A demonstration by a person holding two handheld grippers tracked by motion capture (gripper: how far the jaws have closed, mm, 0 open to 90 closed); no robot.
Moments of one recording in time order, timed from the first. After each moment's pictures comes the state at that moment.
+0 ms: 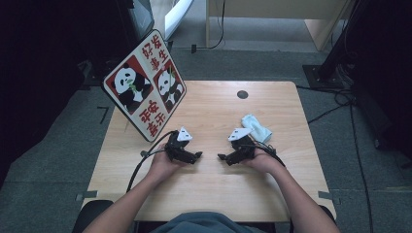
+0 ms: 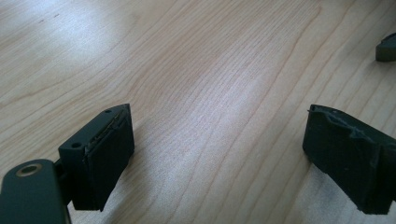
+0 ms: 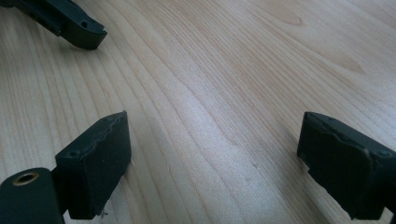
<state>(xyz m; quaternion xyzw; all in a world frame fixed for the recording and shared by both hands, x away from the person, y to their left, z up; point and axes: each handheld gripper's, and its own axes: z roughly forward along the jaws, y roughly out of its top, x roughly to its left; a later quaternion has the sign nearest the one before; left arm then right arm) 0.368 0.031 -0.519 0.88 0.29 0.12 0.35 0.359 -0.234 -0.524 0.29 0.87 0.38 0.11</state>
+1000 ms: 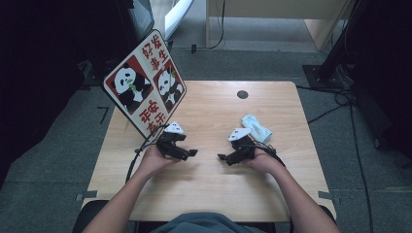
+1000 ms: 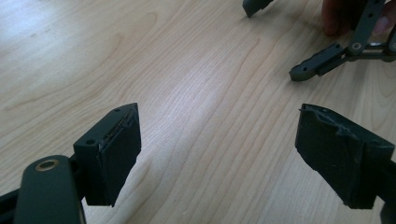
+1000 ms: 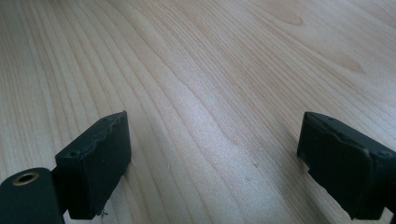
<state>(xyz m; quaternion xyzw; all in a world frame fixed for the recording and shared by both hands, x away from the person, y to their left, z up) 0.369 0.055 -0.478 0.88 0.29 0.03 0.39 0.359 -0.234 -0.524 0.29 0.87 0.38 0.11</state>
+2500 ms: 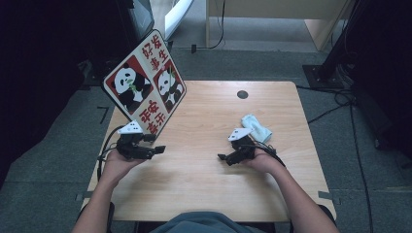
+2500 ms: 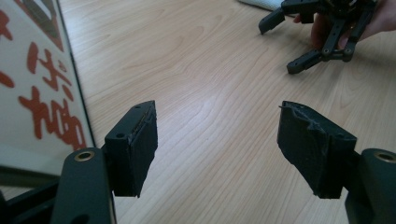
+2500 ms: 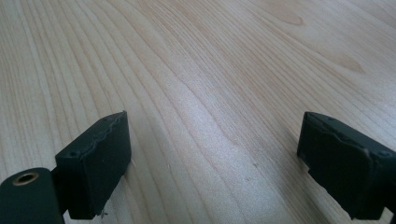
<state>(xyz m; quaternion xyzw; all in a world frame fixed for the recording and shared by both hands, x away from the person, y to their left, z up) 0.342 0.160 -0.437 0.84 0.32 0.06 0.43 0.359 -0.234 -0.524 0.29 0.87 0.38 0.11</state>
